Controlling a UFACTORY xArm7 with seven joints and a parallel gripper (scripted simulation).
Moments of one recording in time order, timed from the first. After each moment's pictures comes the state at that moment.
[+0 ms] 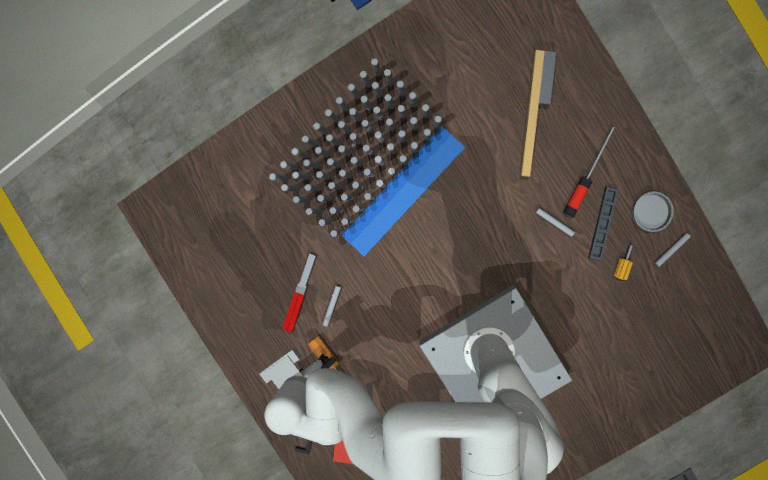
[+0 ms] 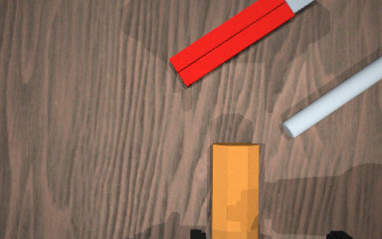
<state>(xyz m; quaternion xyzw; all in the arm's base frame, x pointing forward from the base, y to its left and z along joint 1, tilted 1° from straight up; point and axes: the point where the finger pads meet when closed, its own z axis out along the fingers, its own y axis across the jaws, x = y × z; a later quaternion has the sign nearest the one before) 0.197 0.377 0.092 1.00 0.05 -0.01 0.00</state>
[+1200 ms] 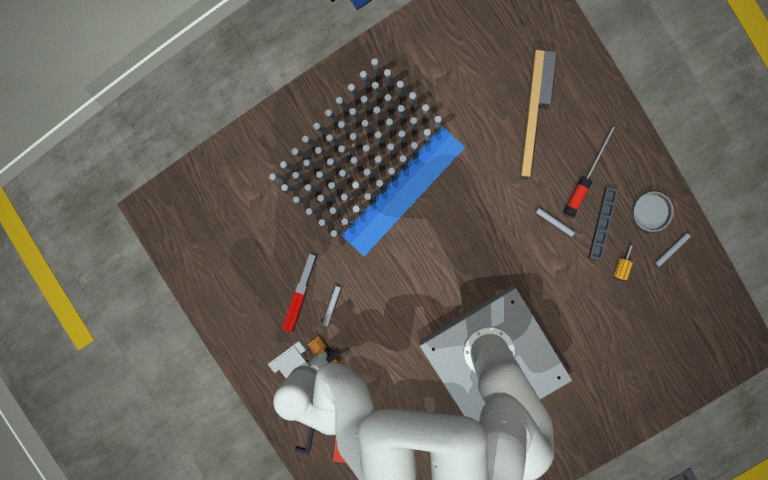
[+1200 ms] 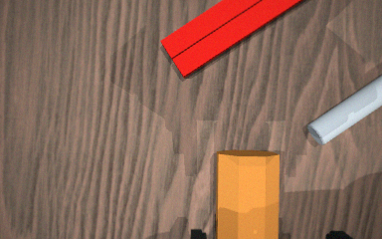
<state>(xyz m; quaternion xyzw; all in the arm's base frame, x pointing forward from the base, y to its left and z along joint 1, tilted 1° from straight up) 0.197 0.376 0.030 1.00 0.05 -0.01 0.00</state>
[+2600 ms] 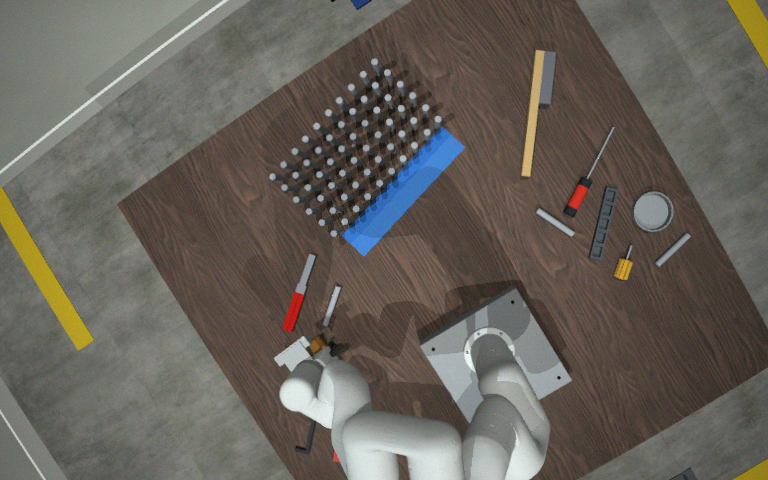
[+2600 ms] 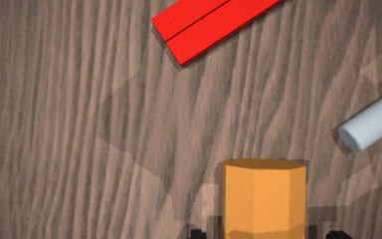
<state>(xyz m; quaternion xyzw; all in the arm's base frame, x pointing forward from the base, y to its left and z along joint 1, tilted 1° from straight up) 0.196 0.376 -0.014 1.00 0.05 -0.01 0.00</state>
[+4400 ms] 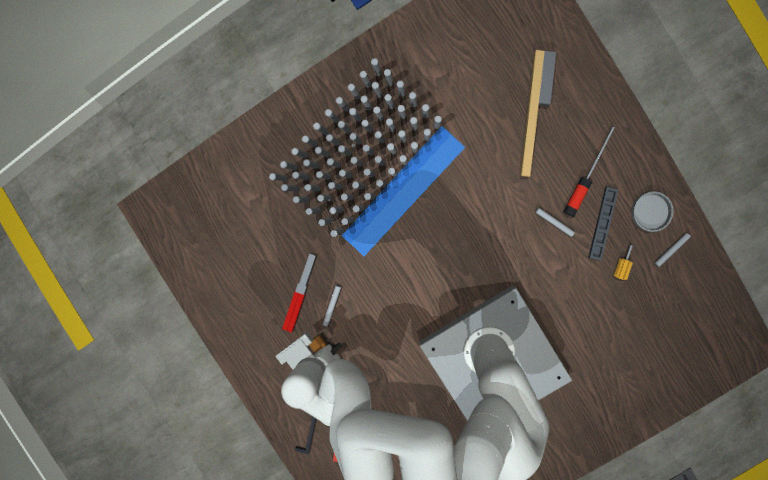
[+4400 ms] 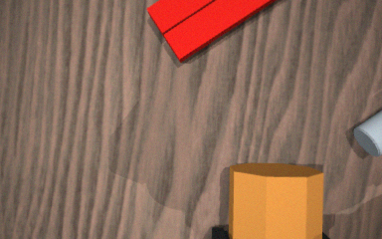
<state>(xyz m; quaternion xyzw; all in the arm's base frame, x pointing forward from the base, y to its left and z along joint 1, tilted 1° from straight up) 0.196 0.376 -0.029 1.00 0.05 -0.01 0.00</state>
